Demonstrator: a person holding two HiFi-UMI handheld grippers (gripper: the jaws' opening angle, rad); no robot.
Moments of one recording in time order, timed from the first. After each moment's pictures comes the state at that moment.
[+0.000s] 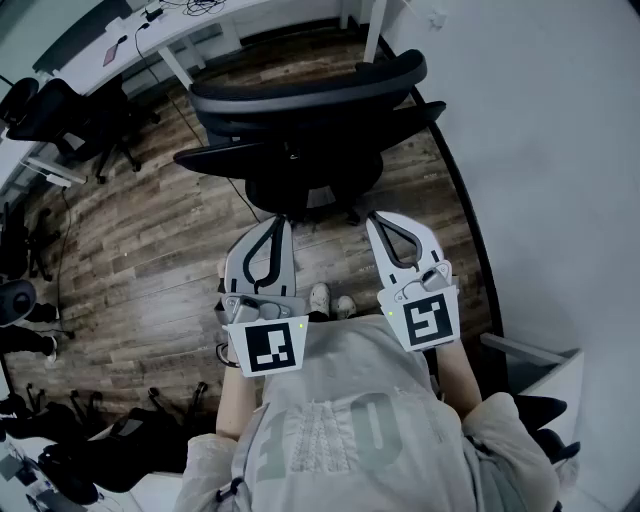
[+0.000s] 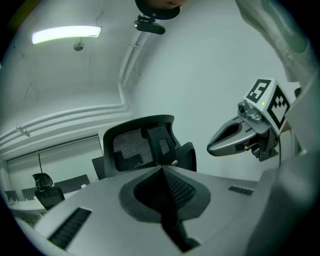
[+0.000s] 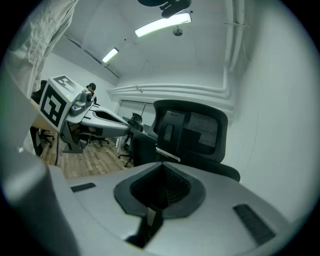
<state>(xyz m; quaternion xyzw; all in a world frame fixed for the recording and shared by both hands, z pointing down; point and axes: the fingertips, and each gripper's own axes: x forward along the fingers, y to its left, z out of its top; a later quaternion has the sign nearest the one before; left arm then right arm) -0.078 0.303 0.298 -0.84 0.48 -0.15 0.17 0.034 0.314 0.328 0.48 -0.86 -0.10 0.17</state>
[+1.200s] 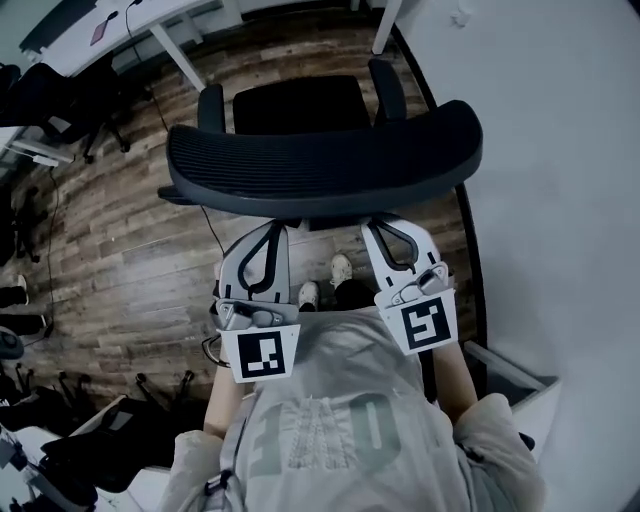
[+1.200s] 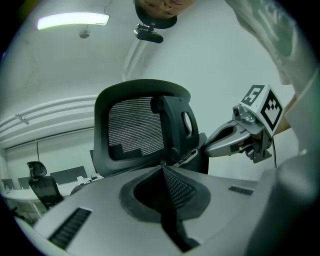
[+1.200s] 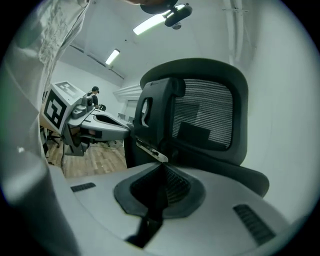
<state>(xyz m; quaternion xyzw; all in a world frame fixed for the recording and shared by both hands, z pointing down) -0.069 0.209 0.323 -0.85 0.49 -0.16 0.14 0.040 0.211 0.349 0.42 -0.88 -0.08 0.20</state>
